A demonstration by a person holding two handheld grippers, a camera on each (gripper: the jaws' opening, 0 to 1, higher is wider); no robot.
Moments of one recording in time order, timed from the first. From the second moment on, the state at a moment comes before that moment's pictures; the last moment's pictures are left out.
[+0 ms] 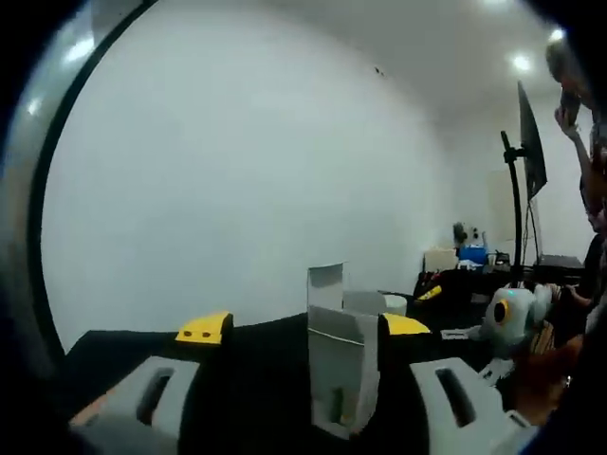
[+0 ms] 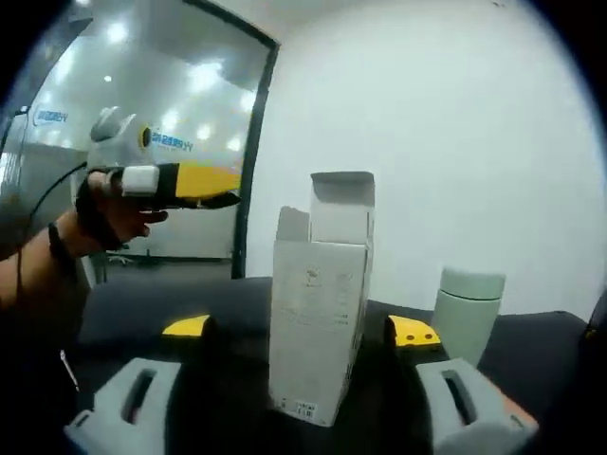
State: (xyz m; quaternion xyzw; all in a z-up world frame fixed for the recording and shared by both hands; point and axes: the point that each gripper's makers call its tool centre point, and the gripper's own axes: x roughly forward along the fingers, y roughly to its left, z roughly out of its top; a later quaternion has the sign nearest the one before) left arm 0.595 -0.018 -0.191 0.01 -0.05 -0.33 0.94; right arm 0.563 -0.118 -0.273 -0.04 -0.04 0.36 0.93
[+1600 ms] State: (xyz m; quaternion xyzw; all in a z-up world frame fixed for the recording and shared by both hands) left arm 0.629 -0.095 -0.291 0.03 0.00 -0.51 0.86; right arm 0.670 -0.211 -0.297 -0.02 0.02 0.46 0.89
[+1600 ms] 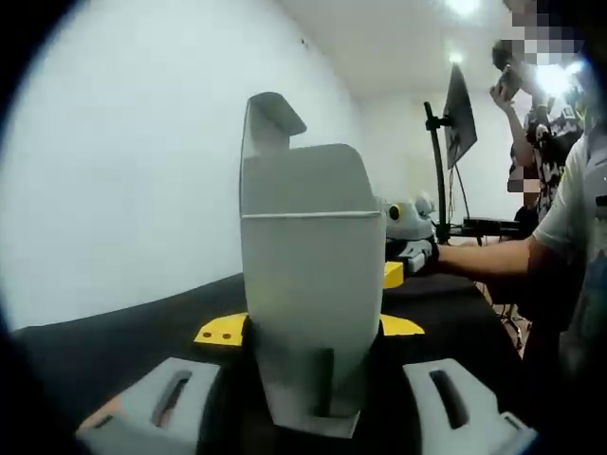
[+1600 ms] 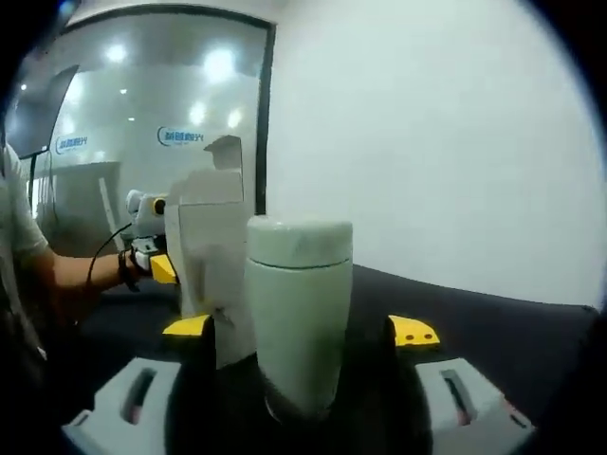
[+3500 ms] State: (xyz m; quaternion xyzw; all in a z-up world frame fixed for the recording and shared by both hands) left arm 0.637 -0.092 -0.293 0.02 0.01 -0.51 0.86; right arm 0.583 -0.127 -0.032 0.01 -0.04 0.66 0.75
